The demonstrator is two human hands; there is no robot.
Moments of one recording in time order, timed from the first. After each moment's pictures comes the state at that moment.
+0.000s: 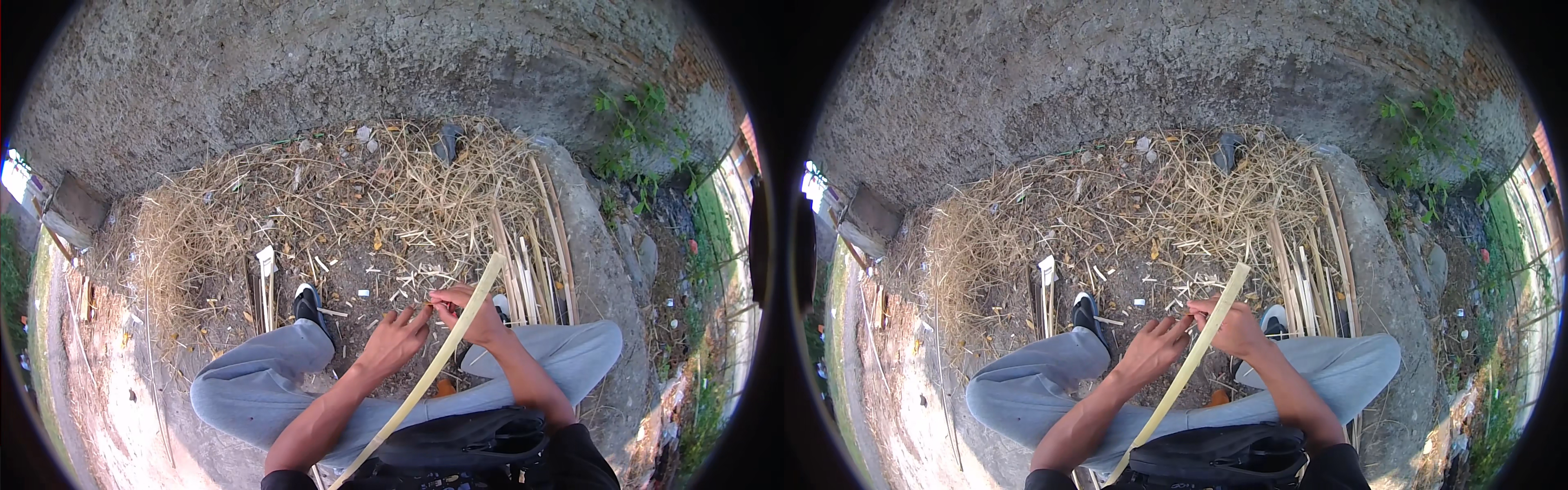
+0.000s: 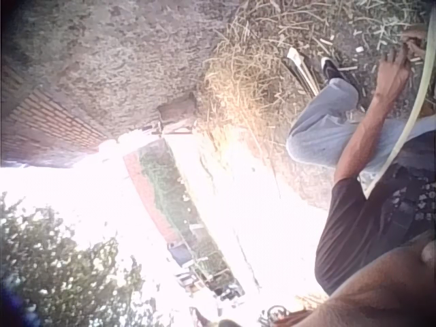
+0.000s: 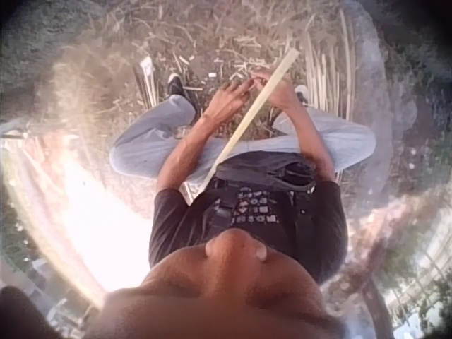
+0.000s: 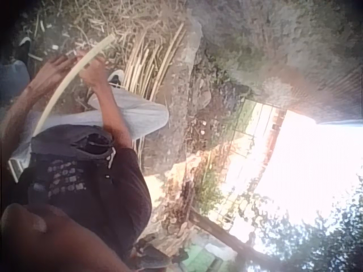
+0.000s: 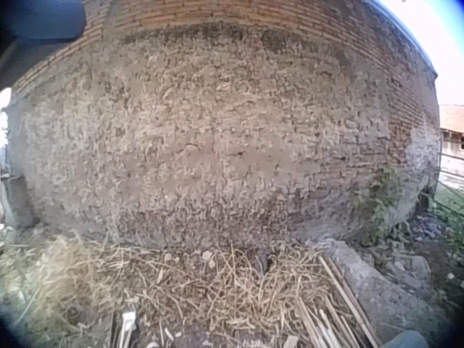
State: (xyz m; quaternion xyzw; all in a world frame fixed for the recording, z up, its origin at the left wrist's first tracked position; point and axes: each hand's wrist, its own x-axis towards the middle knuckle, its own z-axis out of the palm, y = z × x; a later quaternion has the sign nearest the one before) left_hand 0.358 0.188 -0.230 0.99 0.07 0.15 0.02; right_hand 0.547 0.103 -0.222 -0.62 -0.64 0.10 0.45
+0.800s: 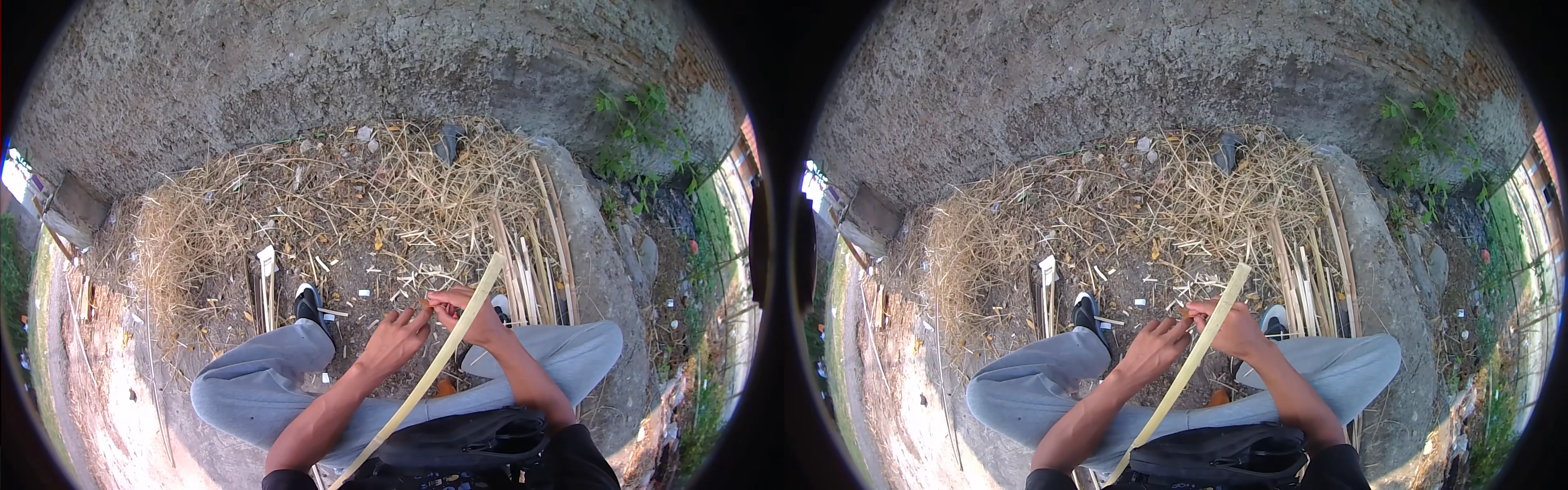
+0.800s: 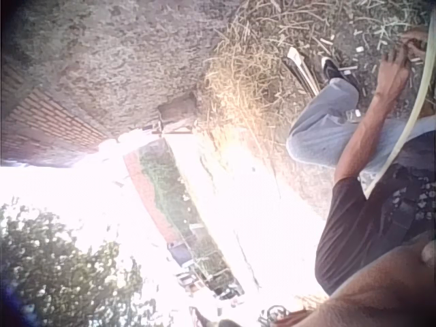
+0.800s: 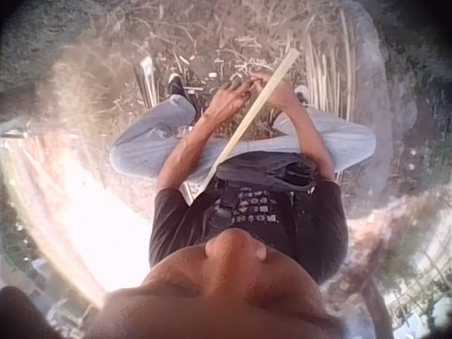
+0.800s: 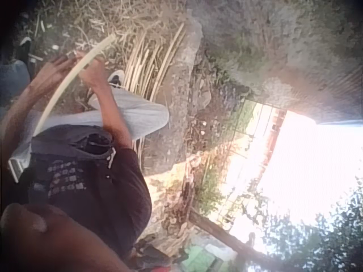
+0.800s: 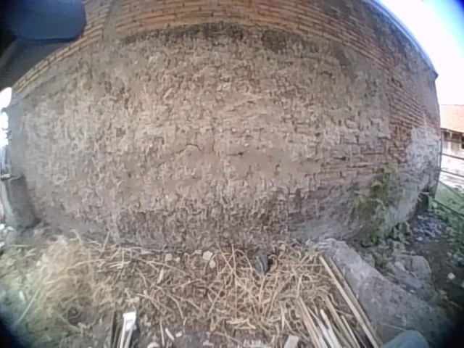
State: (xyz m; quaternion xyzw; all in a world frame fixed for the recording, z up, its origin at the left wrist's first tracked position) left_hand 0.359 0.188 -0.235 0.99 0.07 0.13 0.04; right_hand 0.545 0.103 -0.226 -0.63 -0.63 0.13 0.44
